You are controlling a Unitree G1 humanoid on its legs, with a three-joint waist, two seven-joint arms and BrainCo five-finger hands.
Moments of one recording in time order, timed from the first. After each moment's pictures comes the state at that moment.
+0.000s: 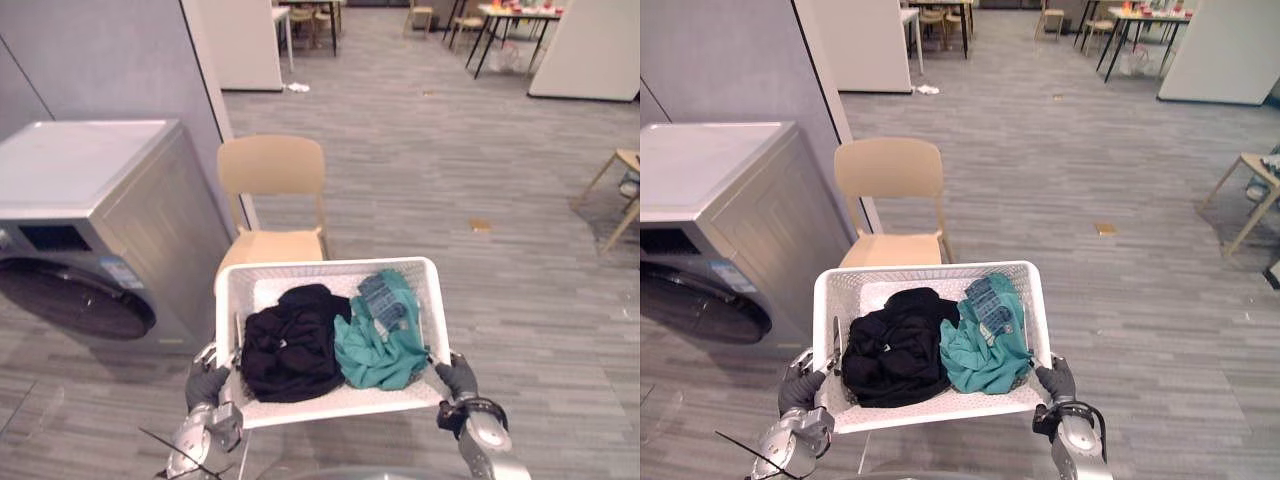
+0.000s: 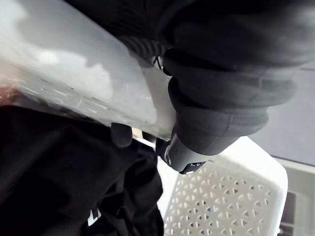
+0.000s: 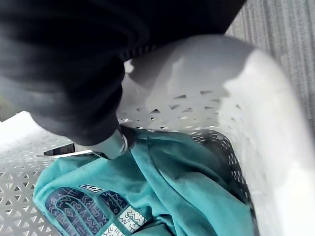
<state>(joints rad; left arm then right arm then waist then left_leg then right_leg) 0.39 0.07 0.03 -0.03 -0.39 -0.05 0.11 0.31 -0.06 -0.04 0.15 0.21 0.04 -0.04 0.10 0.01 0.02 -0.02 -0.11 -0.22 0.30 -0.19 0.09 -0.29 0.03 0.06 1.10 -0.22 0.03</state>
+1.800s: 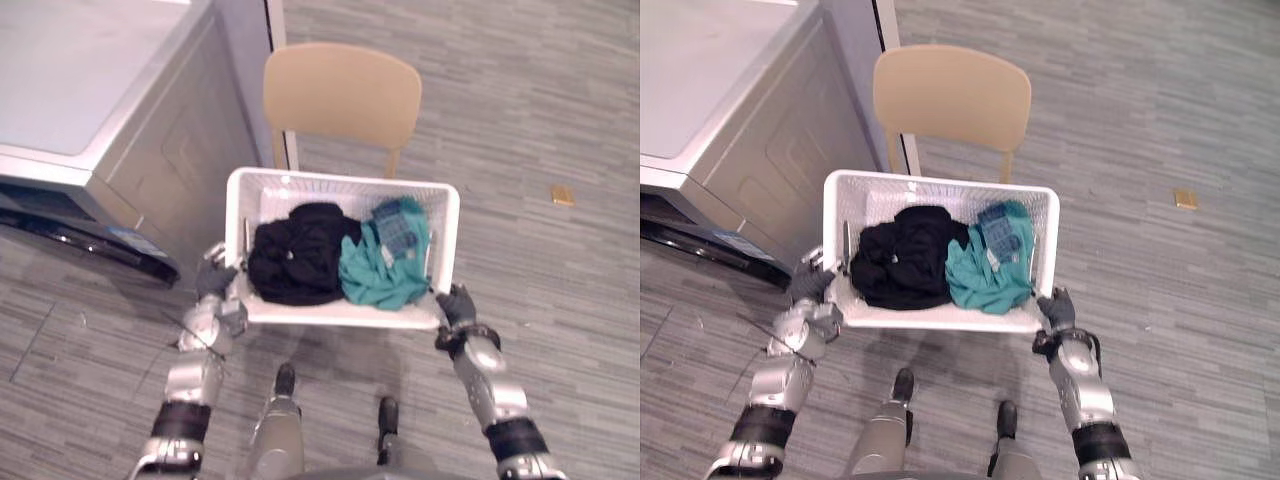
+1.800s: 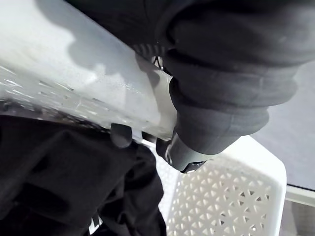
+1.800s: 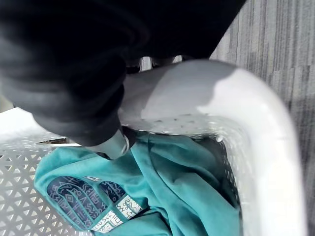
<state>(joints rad) -0.25 0.28 0.01 0.31 -0.50 -0.08 0.16 -0.18 -0.19 0.02 0.31 0.37 0.05 -0.11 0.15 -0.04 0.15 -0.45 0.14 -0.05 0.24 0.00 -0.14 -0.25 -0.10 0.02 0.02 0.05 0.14</state>
